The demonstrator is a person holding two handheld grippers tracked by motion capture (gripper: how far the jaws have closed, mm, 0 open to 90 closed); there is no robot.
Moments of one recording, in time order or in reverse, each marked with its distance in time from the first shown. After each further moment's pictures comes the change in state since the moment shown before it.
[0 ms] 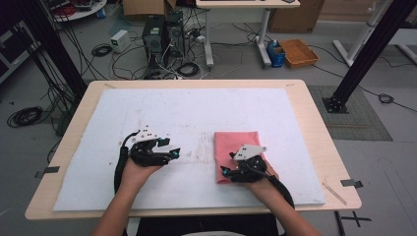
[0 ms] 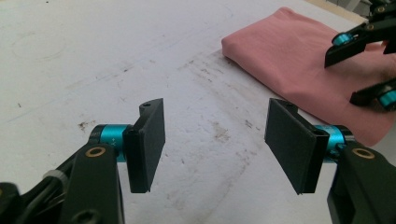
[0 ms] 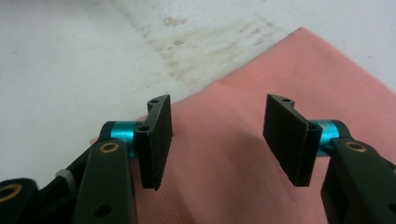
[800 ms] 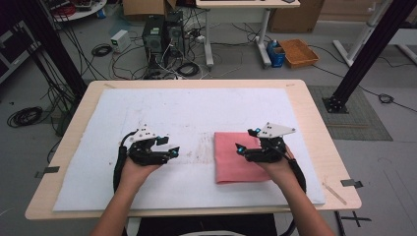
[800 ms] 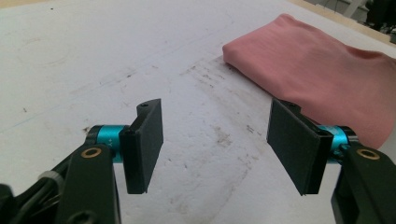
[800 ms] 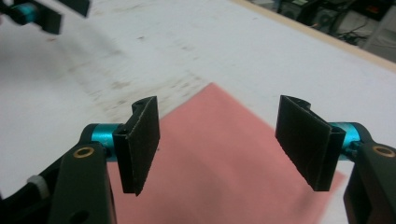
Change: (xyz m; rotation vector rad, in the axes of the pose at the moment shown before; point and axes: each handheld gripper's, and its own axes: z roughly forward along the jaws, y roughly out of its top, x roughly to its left) left arm 0.003 0.001 -0.005 -0.032 0.001 -0.002; right arm -0.064 0.016 -0.045 -0.177 -0.088 0.113
